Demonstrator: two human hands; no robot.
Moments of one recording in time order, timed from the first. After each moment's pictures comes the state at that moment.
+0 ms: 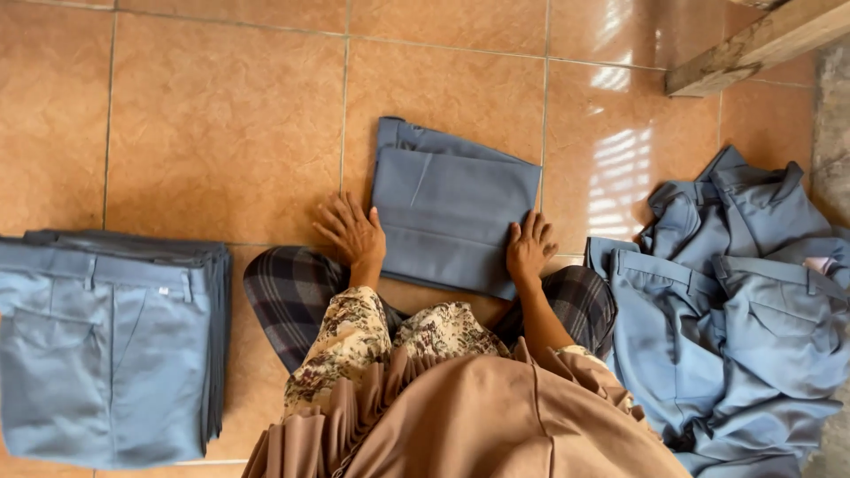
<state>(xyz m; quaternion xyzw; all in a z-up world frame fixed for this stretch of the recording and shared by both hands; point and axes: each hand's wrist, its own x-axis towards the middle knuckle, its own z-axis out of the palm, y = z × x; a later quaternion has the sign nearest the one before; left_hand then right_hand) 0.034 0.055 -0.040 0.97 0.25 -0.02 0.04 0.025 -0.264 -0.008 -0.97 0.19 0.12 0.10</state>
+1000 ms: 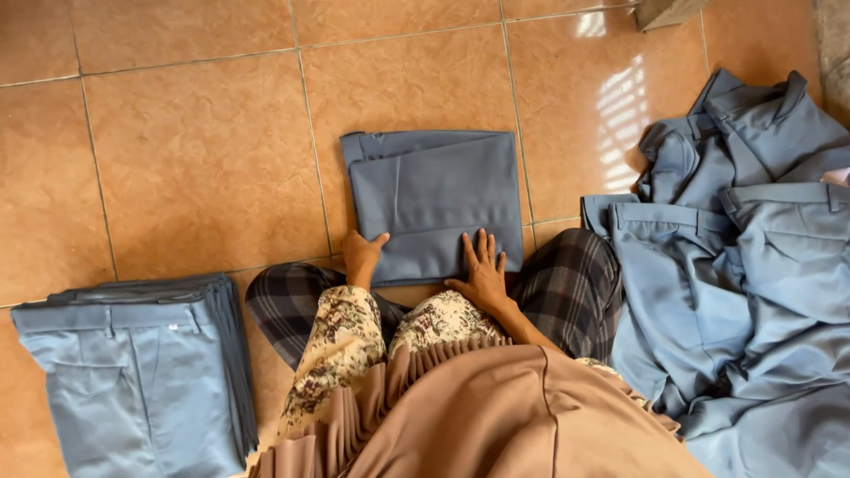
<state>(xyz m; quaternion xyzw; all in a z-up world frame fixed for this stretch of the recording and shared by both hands) 0.013 0.086 -0.137 0.89 0.29 -0.24 0.27 -0.068 -0.206 0.042 -0.95 0.03 0.20 0.24</state>
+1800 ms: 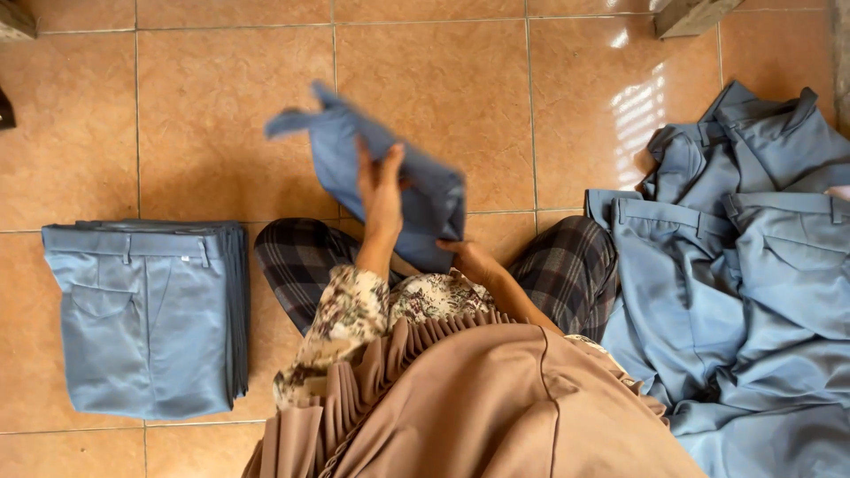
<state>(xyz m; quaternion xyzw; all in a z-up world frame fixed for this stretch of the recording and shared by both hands) 0.008 -0.018 0.259 0.53 0.27 0.12 0.79 -0.073 -0.186 0.021 -0.51 0.25 0.29 0.77</state>
